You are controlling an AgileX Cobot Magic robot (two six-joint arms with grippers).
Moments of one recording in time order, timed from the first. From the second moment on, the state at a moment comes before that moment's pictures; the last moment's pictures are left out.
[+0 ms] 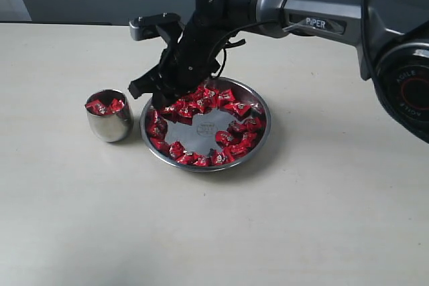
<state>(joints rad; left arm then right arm) -0.05 0.01 0.00 0.17 0.25 -0.04 0.64 2.27 -1.85 0.44 0.87 -0.32</state>
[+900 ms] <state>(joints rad) -0.05 0.01 0.00 0.17 0.25 -0.04 0.71 2.27 -1.85 0.77 0.69 -0.61</state>
